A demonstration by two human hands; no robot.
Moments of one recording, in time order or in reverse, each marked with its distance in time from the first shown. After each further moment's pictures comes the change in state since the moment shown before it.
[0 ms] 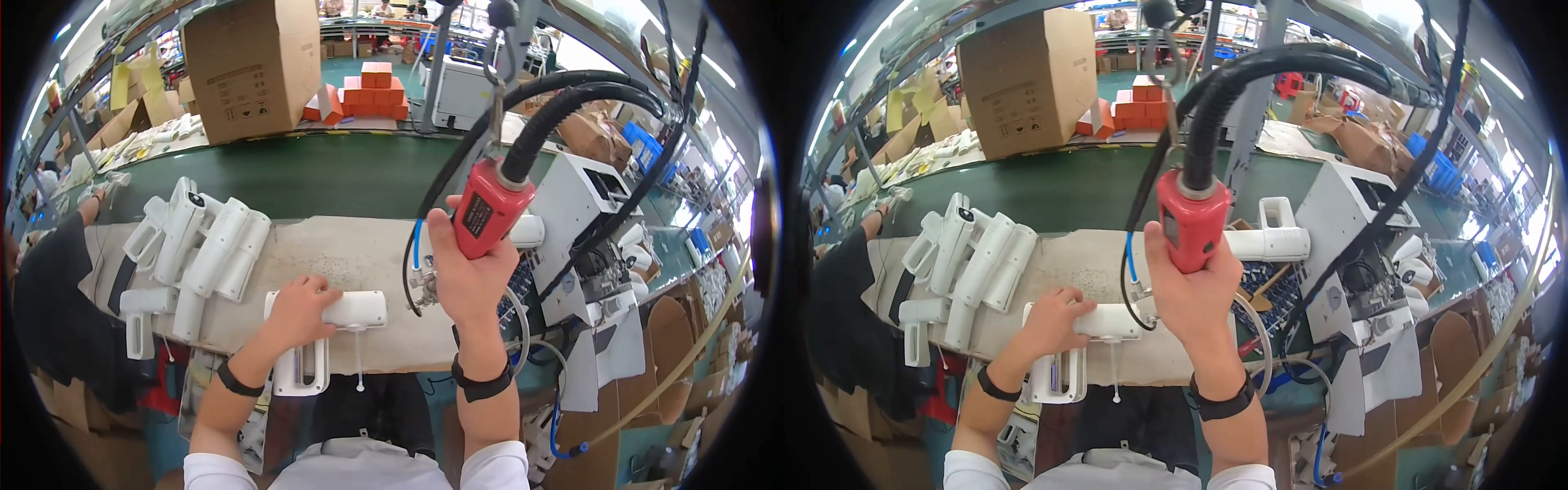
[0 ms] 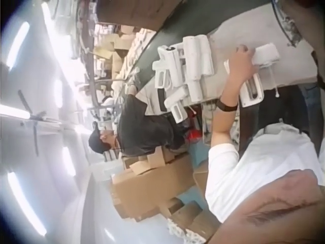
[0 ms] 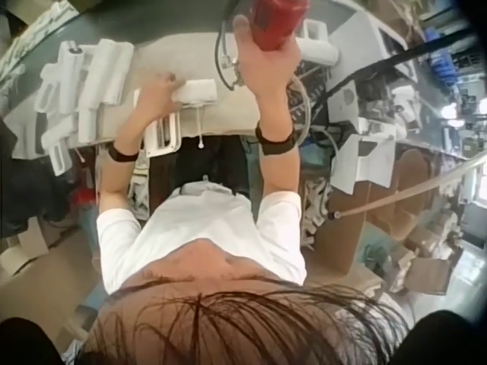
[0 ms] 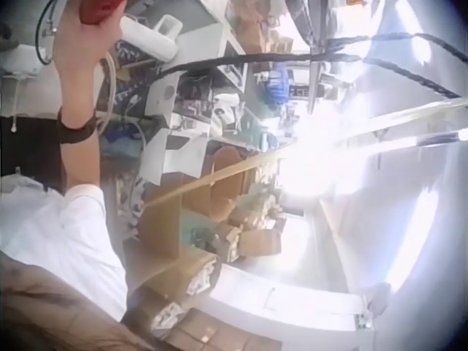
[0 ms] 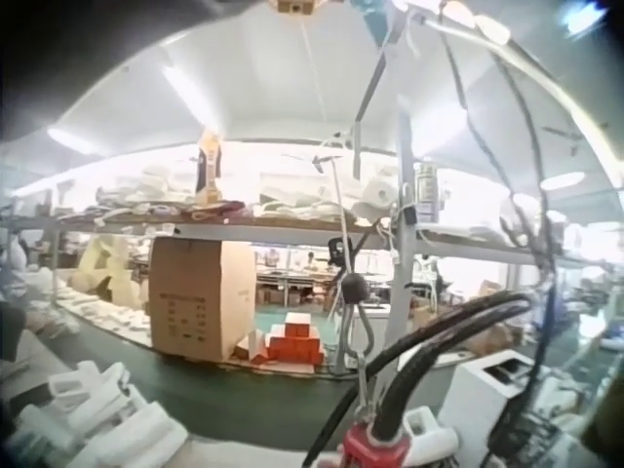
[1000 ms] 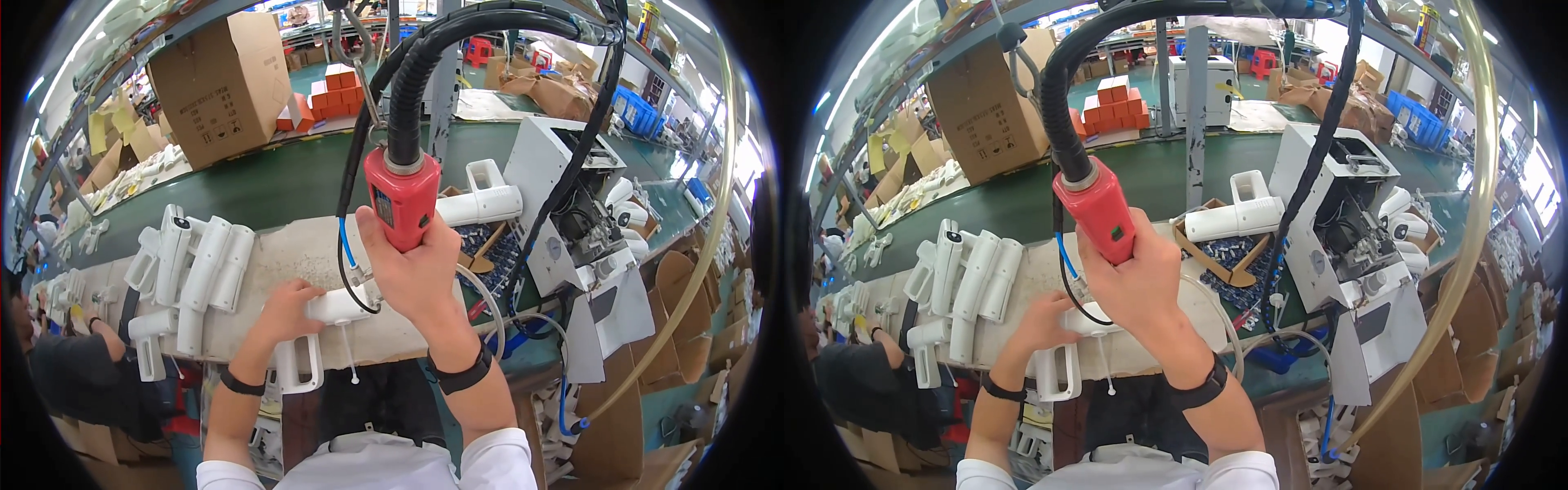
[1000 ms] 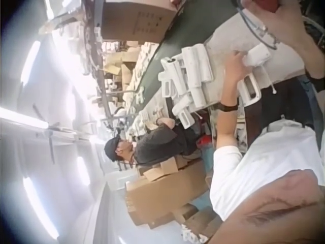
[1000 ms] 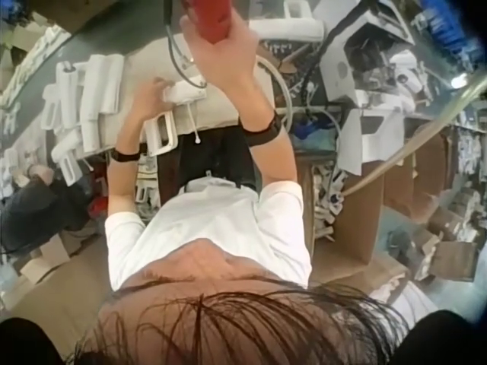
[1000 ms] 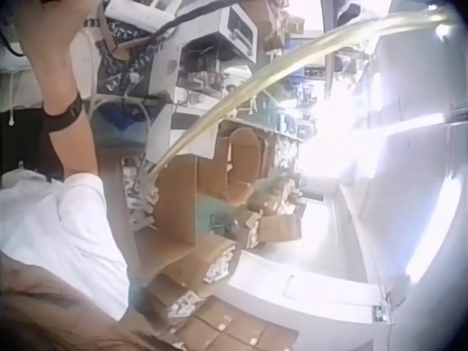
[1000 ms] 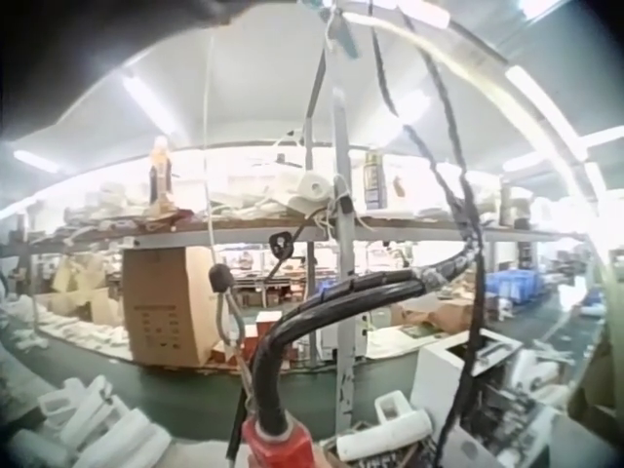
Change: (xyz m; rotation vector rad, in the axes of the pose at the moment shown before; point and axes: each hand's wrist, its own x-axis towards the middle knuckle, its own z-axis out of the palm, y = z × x) left_hand 0.006 -0.008 0.017 -0.199 -0.093 -0.031; right_hand -0.011 -0.002 -0.009 0.005 -0.057 -0.075
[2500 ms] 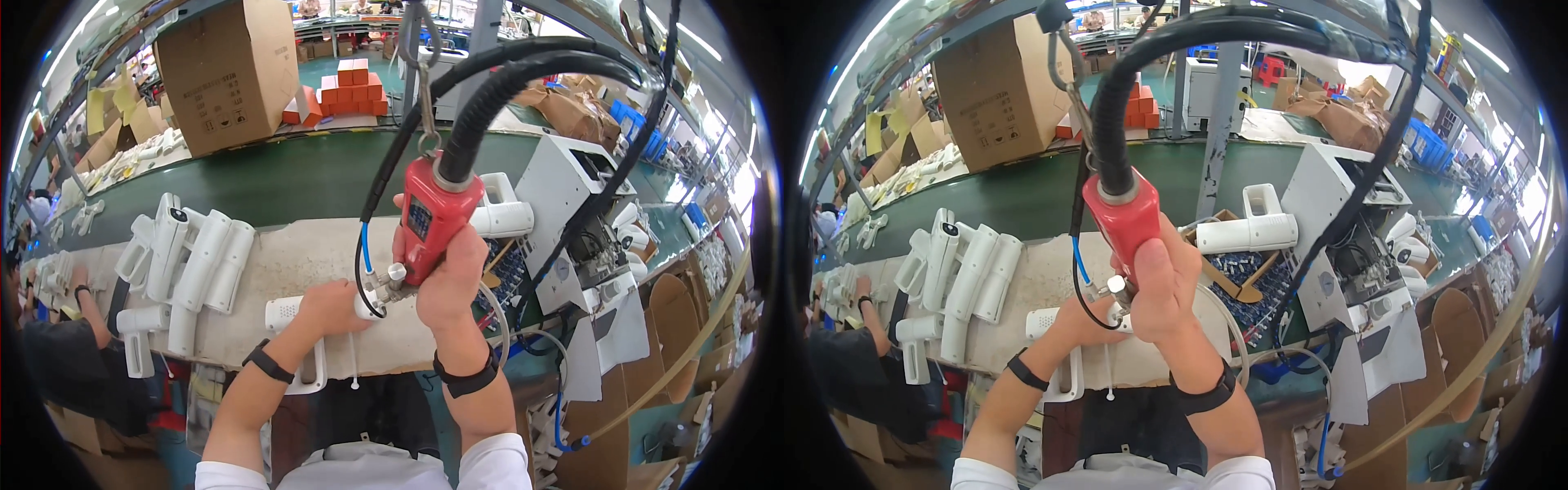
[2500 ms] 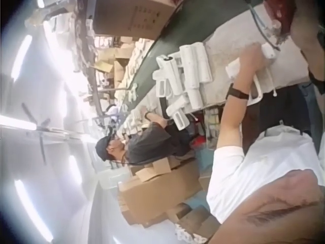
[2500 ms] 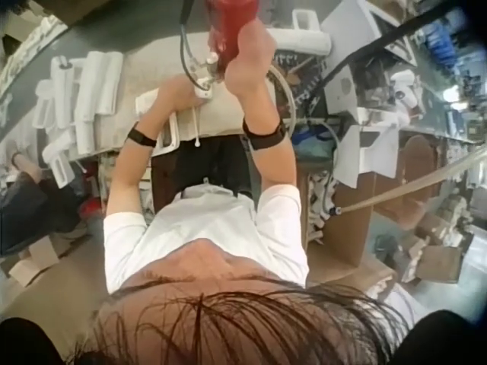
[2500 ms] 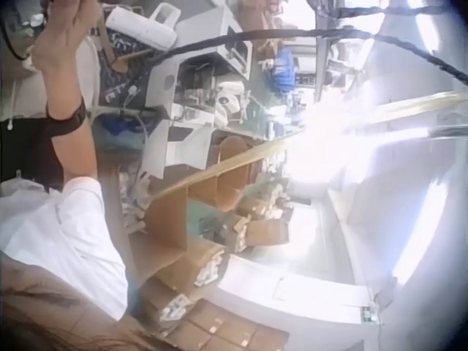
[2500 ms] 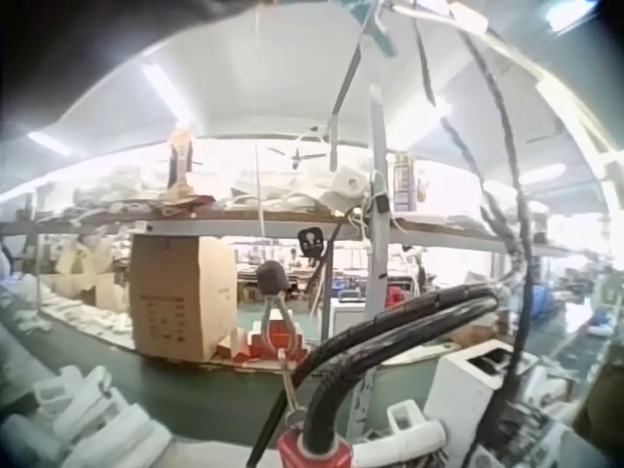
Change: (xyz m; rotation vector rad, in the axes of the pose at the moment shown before) left_hand 0.059 0.046 0.019 0.132 -0.249 -0.183; right_hand 0.010 0.015 0.002 0.419 -0.186 0.059
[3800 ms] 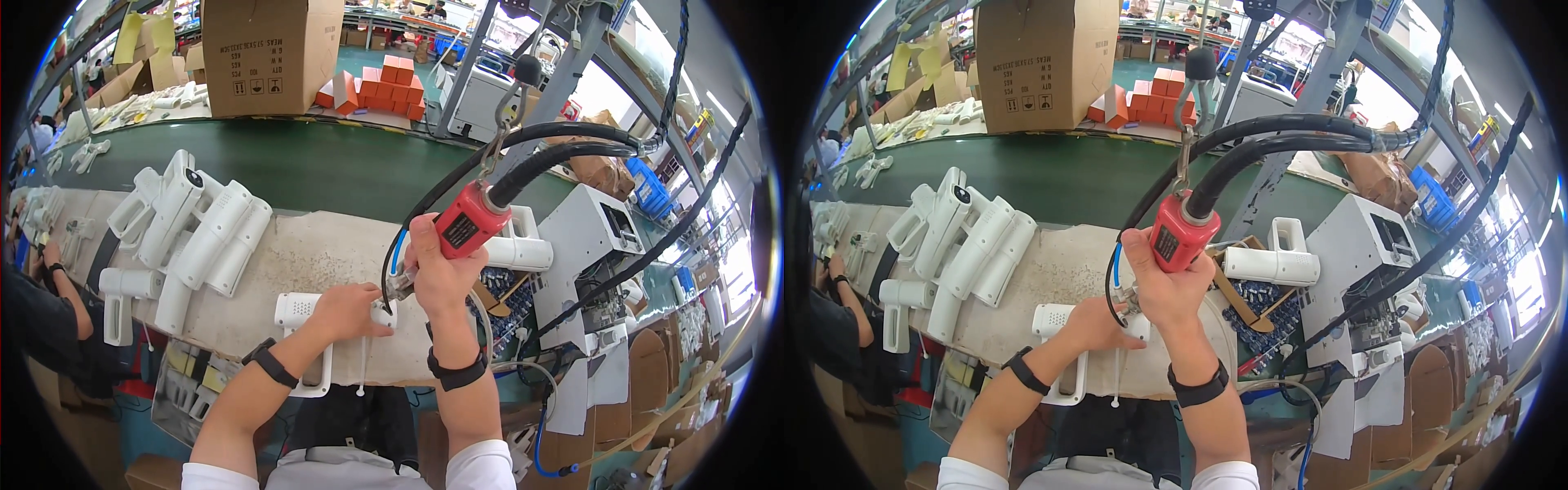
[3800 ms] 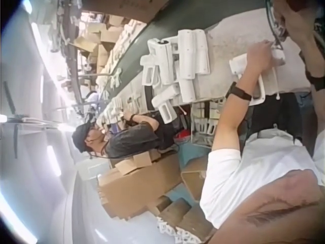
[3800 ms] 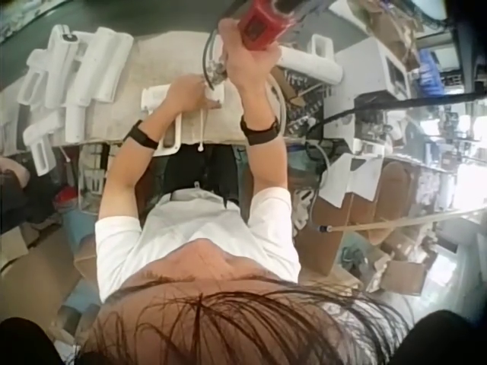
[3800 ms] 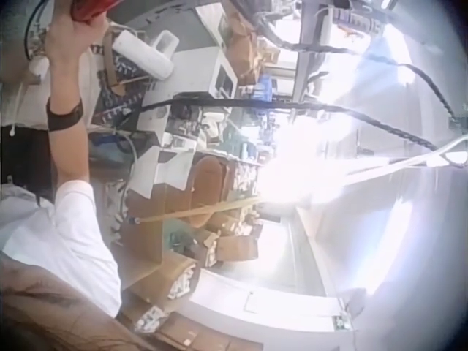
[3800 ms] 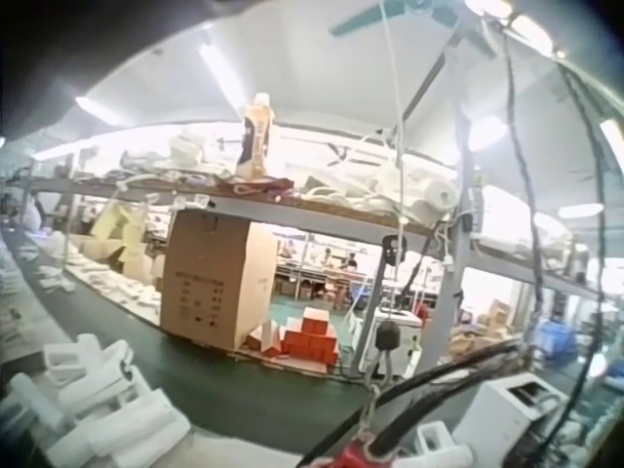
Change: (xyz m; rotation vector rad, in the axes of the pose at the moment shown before) left_hand -0.016 -0.011 -0.025 -0.235 -0.001 0.017; right_hand 0.013 0.064 0.045 -0.155 0.125 0.098
